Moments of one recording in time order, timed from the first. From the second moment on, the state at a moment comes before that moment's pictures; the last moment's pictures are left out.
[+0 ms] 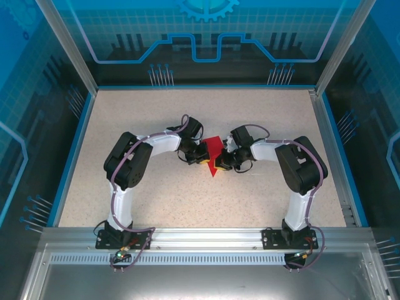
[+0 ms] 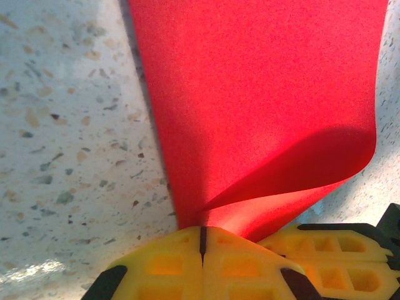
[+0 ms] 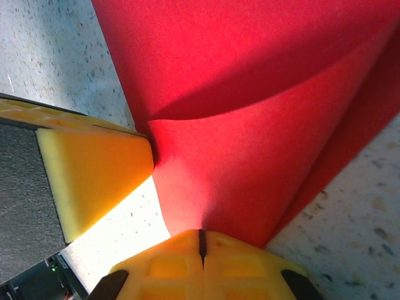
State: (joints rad) left arm -0.51 2.05 1.31 -0.45 0.46 -0.85; right arm 0.43 1.90 0.98 -0.23 -0.62 0.65
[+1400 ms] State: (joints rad) left arm -0.51 2.05 1.32 -0.45 0.45 -0.84; right arm 0.33 1.96 1.12 -0.28 -0.49 0.74
